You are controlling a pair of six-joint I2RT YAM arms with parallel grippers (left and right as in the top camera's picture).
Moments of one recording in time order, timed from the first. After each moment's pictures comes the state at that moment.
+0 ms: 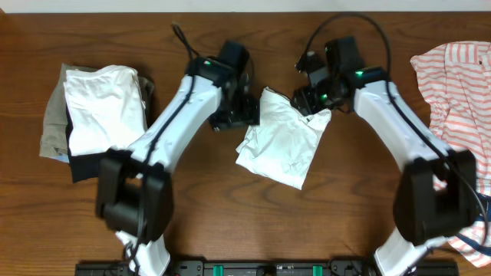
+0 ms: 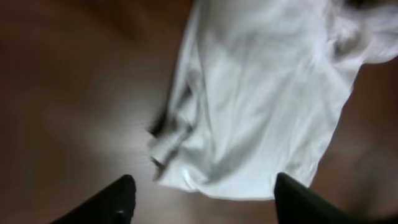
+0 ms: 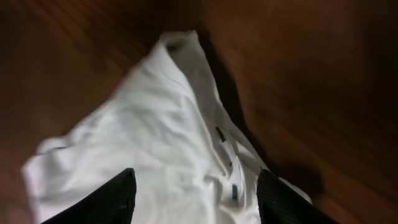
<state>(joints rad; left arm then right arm) -0.42 1.90 1.61 -1.08 0.25 -0.40 0.25 1.84 1.42 -0.69 -0.33 -0.16</state>
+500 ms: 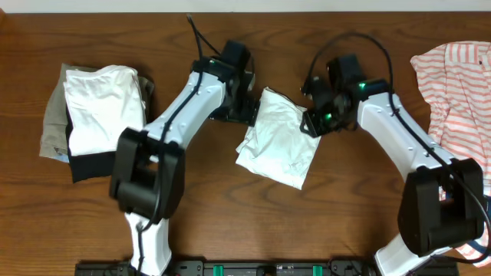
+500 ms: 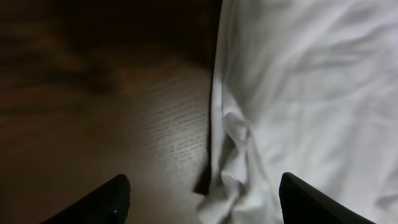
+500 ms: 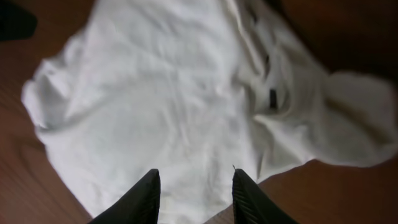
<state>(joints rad) -0.40 2.07 1.62 -0.99 0.21 -0.10 0.25 1.79 1.26 -0.81 -0.33 -0.12</state>
